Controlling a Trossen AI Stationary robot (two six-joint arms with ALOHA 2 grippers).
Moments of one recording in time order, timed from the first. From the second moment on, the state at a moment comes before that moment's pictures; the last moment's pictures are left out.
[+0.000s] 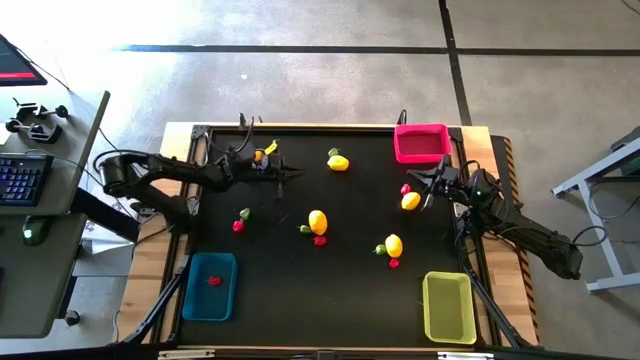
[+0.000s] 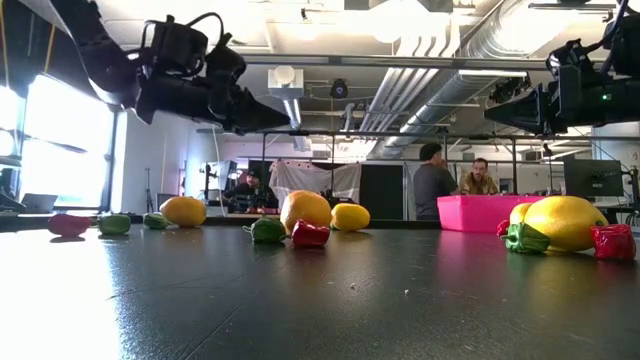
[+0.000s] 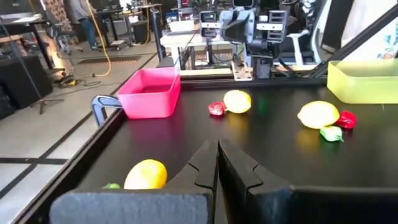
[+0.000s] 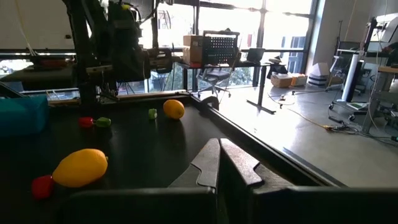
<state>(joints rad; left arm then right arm) 0.43 1.47 0.47 0.85 0.32 0.15 -0.58 0.04 0.01 0.05 -0.17 -0.04</state>
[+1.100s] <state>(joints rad) 0.50 1.56 0.47 1.10 0.37 0.11 -0.14 0.49 0.40 -0.47 0.06 0.54</state>
